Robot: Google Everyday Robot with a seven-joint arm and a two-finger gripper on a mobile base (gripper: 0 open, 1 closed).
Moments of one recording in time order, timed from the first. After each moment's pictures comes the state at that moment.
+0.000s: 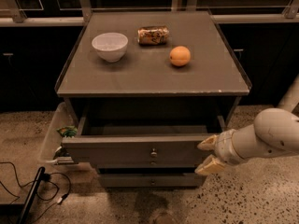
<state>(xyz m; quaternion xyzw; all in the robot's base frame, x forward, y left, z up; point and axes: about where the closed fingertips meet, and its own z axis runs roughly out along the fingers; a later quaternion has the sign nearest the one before) 0.471 -0.195 0.647 -0.58 0.76 0.12 0.27</state>
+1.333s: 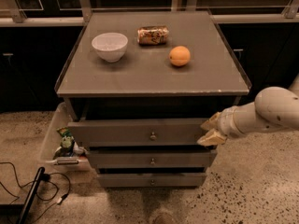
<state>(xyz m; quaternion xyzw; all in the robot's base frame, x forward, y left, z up) 0.557 -0.222 0.669 -0.56 0.77 0.08 0.31</state>
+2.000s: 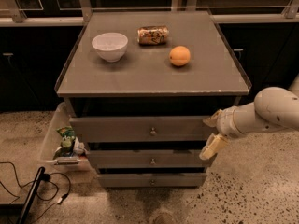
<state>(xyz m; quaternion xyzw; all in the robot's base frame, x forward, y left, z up) 0.557 -0.222 0.669 -0.56 0.77 0.08 0.31</state>
